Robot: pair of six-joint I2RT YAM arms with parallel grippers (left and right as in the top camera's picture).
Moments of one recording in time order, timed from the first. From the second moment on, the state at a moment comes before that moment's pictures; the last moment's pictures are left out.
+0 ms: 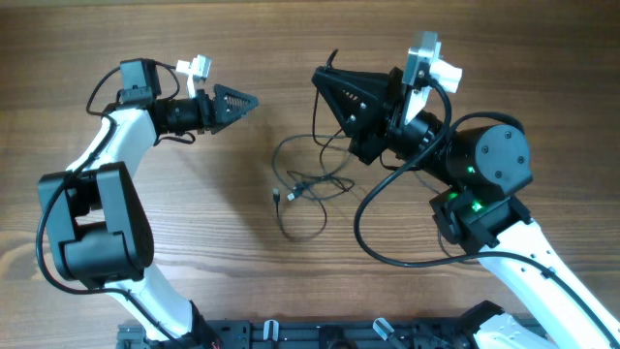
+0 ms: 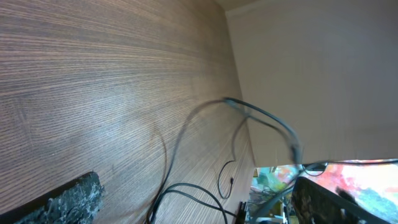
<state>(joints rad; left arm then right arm) 0.15 1.93 1.23 -0.43 1.24 -0.10 0.54 1.17 0.99 0.60 -0.52 0.62</state>
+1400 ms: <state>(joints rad) 0.15 1.93 1.23 -0.43 1.20 -0.10 0.70 1.72 0.99 -0.19 -0.47 0.63</state>
